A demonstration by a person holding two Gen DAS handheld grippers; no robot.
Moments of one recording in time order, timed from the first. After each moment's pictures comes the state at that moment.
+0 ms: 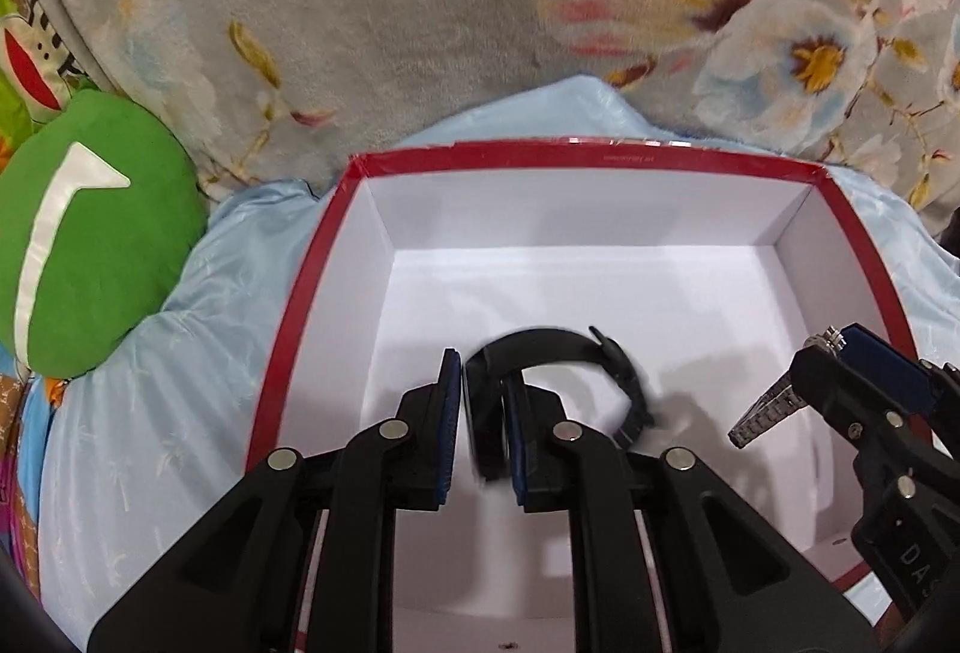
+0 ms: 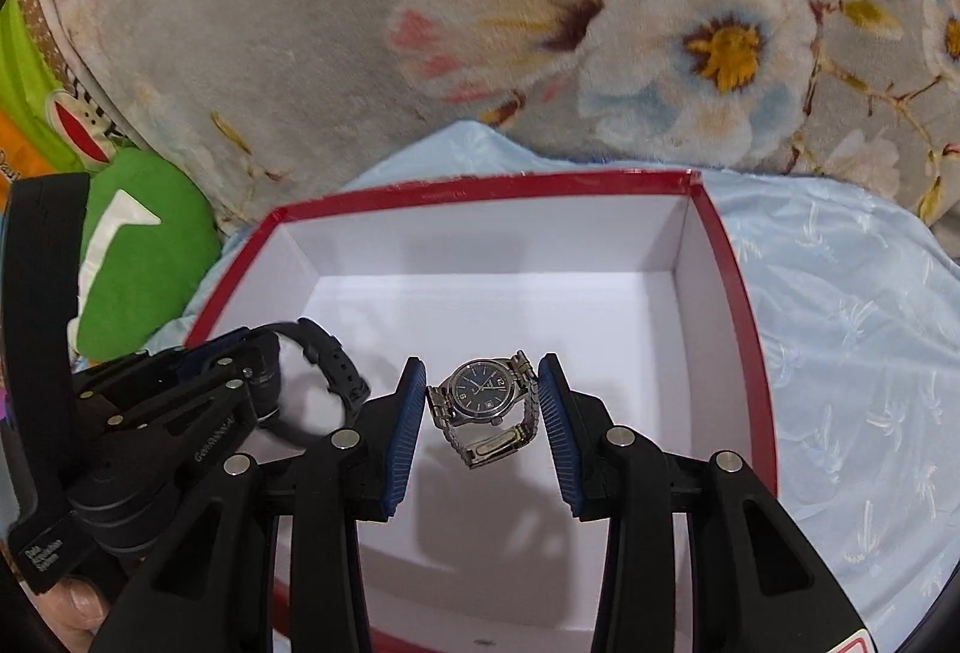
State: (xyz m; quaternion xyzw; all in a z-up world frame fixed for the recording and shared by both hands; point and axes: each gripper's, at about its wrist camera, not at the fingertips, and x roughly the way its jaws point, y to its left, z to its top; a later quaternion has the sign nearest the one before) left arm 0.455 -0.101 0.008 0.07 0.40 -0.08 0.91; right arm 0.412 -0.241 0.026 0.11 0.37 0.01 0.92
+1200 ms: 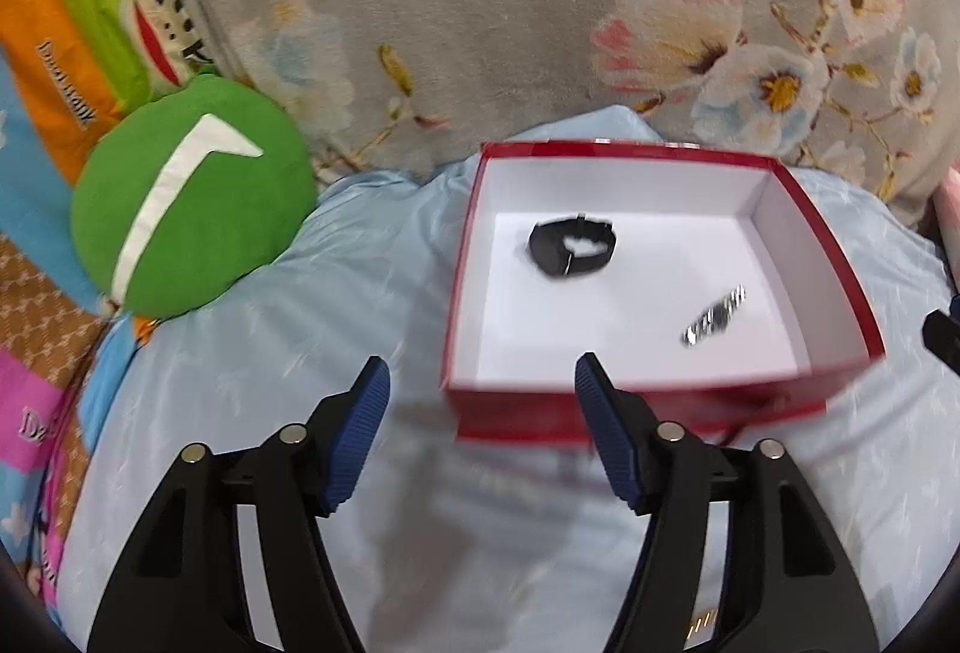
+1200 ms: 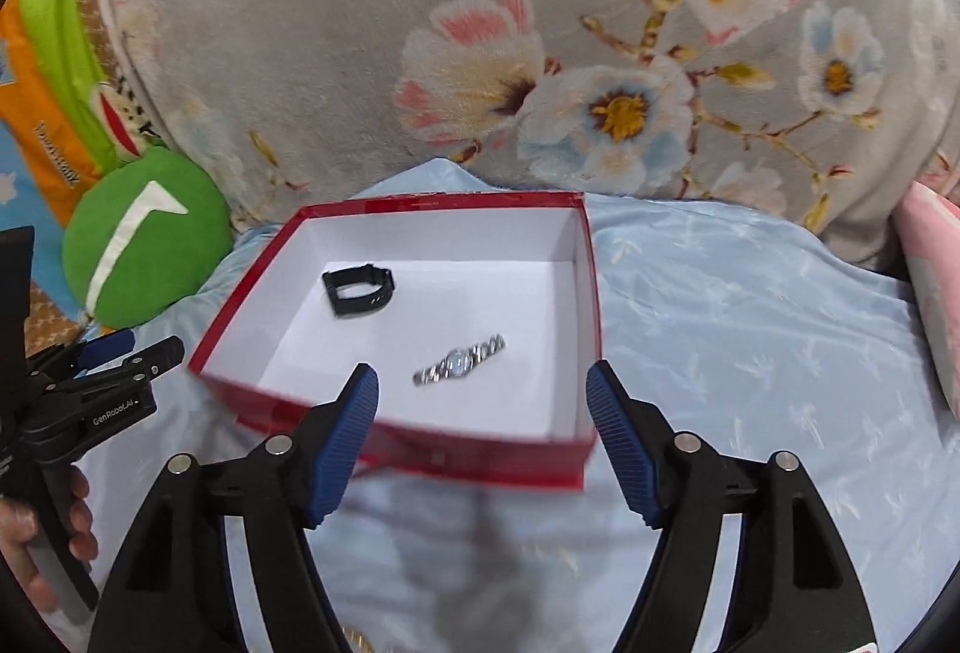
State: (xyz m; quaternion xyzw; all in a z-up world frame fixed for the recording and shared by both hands) left arm 0.305 -0.010 0.053 0.07 0.35 -0.05 0.93; right arm 0.250 -0.252 0.082 0.07 0.32 -0.03 0.94
